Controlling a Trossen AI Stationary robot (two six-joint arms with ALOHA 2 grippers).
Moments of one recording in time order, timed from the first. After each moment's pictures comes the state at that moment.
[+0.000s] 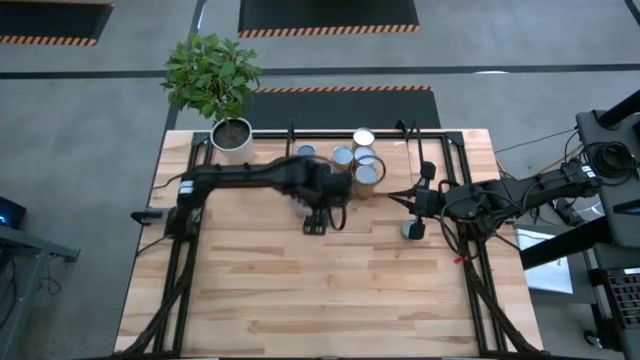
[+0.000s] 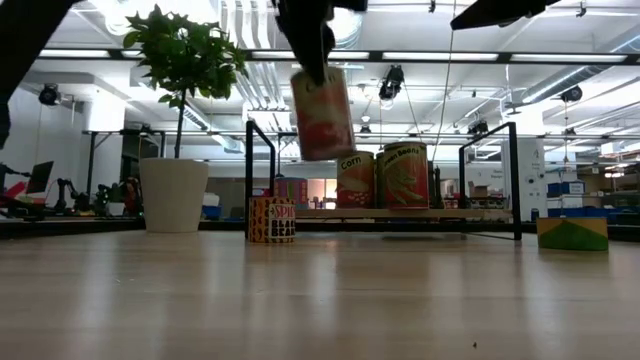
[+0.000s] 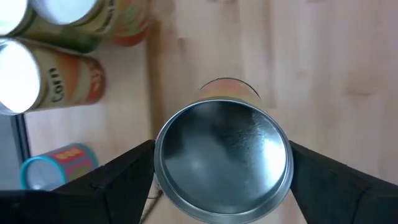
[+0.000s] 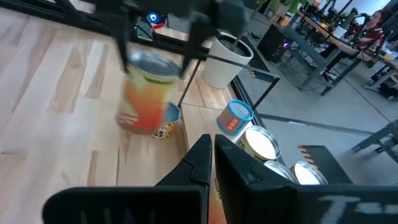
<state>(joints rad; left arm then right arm) 0.01 2.05 2.15 -1.38 -0.15 0.11 0.26 0.84 0.80 -0.36 0.54 -0.18</state>
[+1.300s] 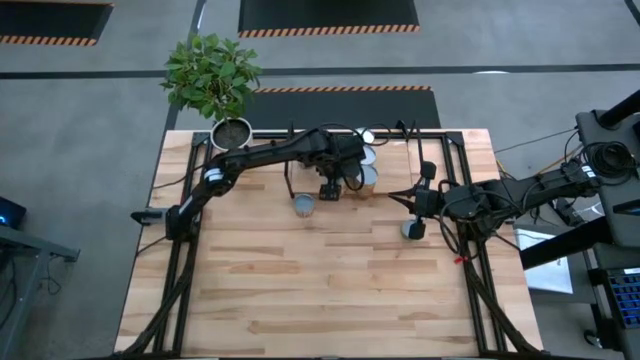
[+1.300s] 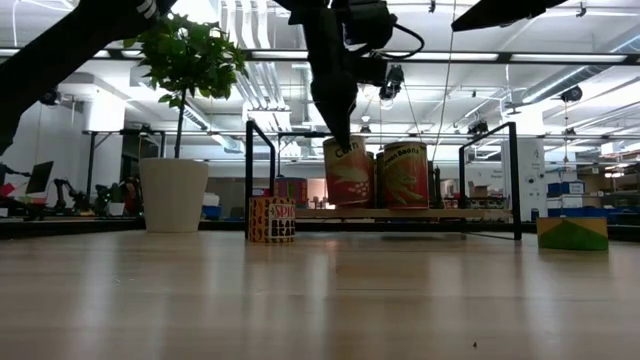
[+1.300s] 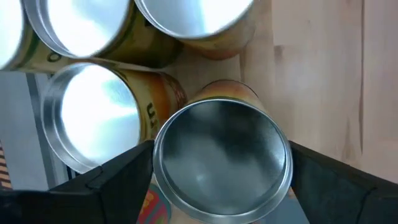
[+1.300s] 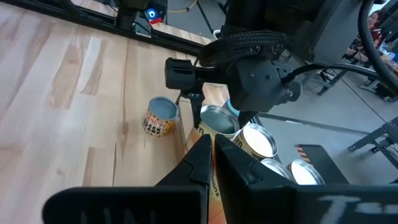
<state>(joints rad) 0.23 2.26 2.27 -1.27 -0.15 0.35 0.26 0.83 0.80 -0.37 0.55 -0.19</state>
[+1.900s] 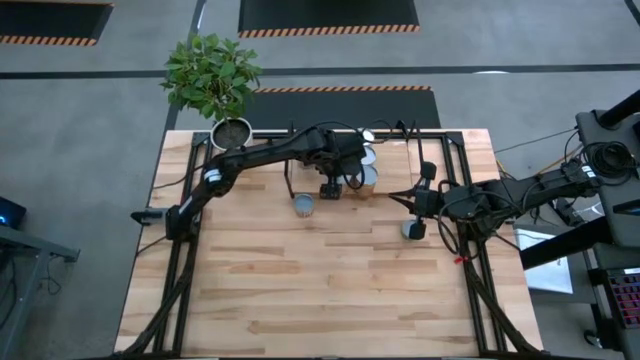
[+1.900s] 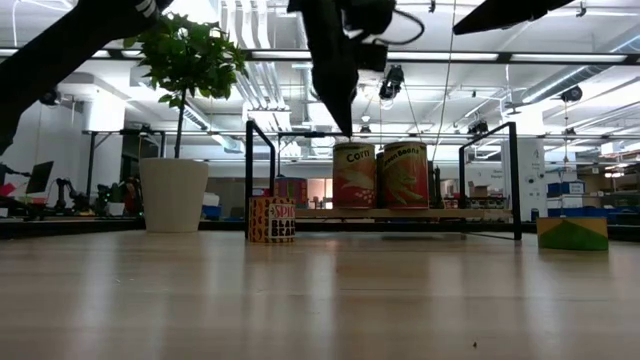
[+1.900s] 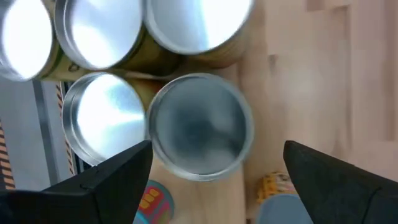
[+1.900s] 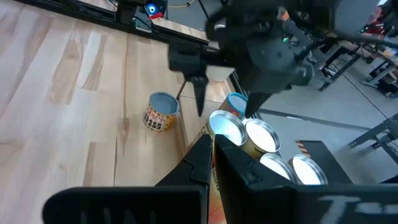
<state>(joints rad) 0.22 2.26 2.34 -1.32 -0.15 0.35 0.26 0.83 0.80 -0.39 0.55 -0.18</state>
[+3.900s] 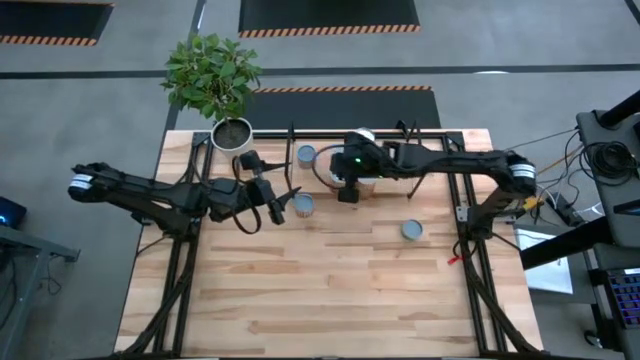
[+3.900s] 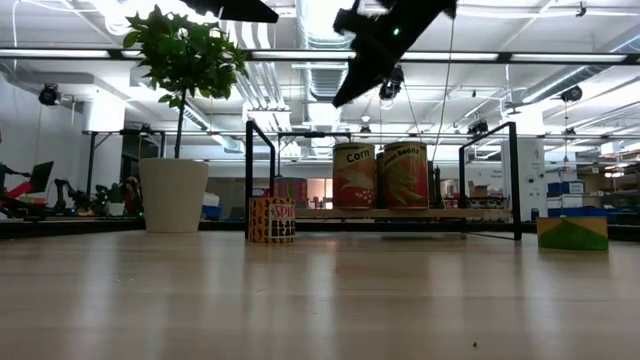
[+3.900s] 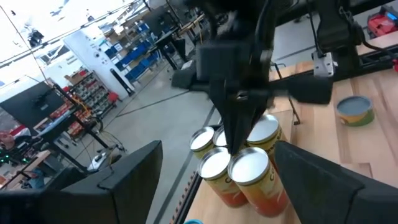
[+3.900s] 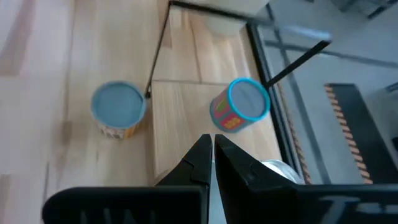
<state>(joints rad) -0.14 1.10 0.82 0.14 -0.67 0.44 -0.21 1.61 1.39 -0.47 0.15 -0.31</state>
